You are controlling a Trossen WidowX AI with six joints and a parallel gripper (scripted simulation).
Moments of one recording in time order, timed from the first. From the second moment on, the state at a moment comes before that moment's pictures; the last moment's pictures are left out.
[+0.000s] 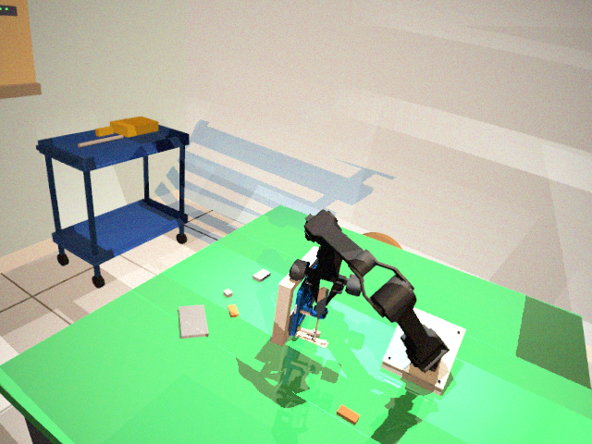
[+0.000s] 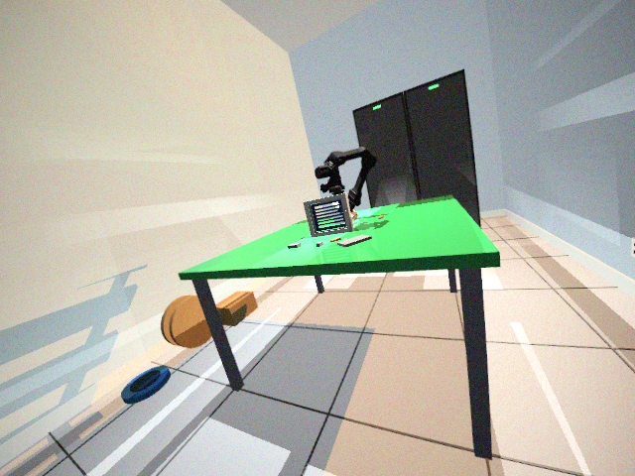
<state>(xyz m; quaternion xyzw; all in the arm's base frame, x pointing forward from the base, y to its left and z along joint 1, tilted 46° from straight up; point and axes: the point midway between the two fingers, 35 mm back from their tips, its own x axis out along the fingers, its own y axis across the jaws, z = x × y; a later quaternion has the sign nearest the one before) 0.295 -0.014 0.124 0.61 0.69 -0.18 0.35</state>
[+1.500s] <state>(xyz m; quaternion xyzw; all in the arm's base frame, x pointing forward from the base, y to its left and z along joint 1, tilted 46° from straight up) 0.235 -0.061 0.078 0.45 0.71 0.06 0.53</state>
